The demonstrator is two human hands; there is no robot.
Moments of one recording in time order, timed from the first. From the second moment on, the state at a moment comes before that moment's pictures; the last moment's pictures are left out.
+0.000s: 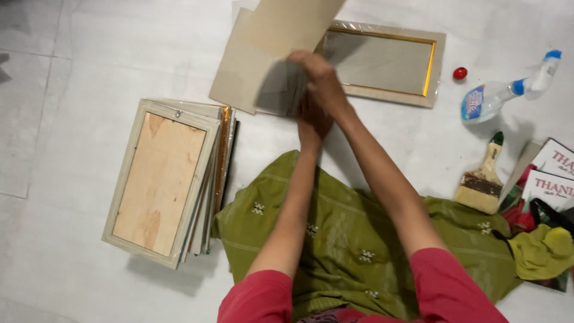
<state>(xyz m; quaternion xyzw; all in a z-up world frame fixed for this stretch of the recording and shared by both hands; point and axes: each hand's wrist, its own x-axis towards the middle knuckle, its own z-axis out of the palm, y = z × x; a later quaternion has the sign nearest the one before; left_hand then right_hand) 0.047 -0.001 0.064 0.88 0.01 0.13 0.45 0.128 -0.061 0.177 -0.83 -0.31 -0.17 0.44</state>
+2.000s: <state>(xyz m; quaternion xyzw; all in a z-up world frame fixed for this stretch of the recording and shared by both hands) -0.019 0.070 0.187 0.51 0.20 -0.25 0.80 -0.102 -0.341 0.254 -0.84 0.09 0.00 0.54</state>
